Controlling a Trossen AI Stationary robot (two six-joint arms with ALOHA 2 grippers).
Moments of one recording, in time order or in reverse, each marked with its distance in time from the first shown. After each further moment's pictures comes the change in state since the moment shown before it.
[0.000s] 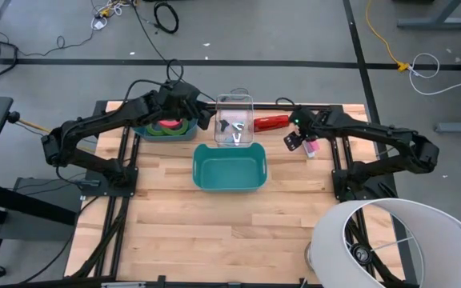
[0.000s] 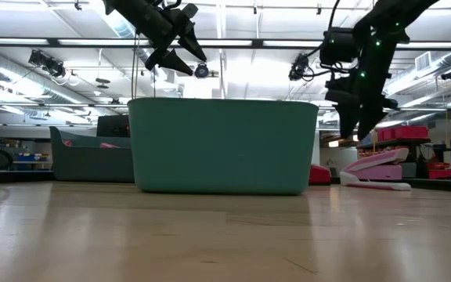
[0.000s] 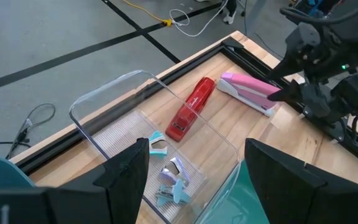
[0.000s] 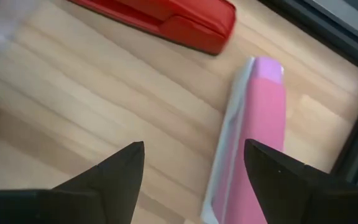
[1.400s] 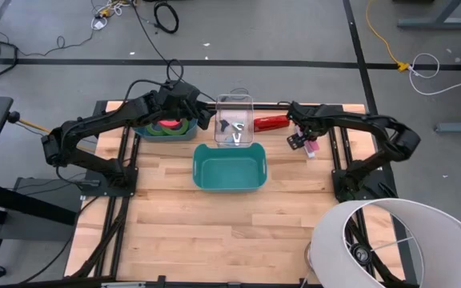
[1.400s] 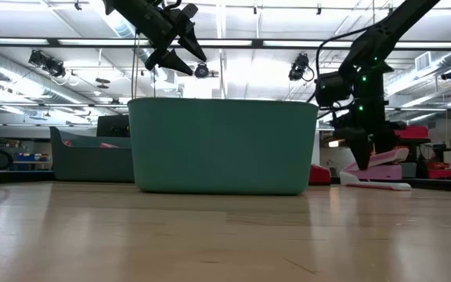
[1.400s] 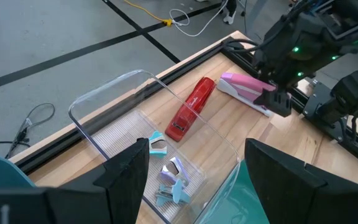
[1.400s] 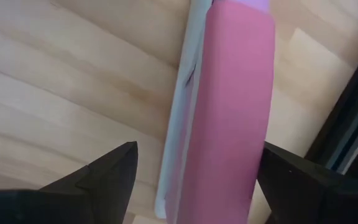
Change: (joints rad) left arm 0.000 0.000 0.000 -0.001 0.000 -0.003; right arm -0.172 0.240 -0.005 -0.047 -0.028 -0.049
